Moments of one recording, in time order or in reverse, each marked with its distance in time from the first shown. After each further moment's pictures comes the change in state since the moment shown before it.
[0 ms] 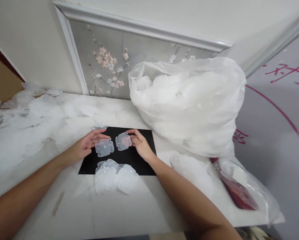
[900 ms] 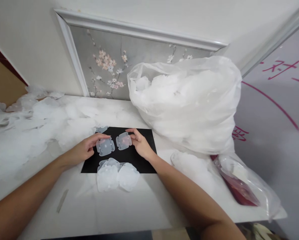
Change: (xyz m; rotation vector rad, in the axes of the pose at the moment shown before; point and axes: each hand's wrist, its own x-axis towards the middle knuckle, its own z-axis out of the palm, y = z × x) left_hand -0.004 0.025 0.007 0.327 -0.039 -0.034; right_hand 0.000 -0.001 -0.001 -0.109 -0.071 -0.045
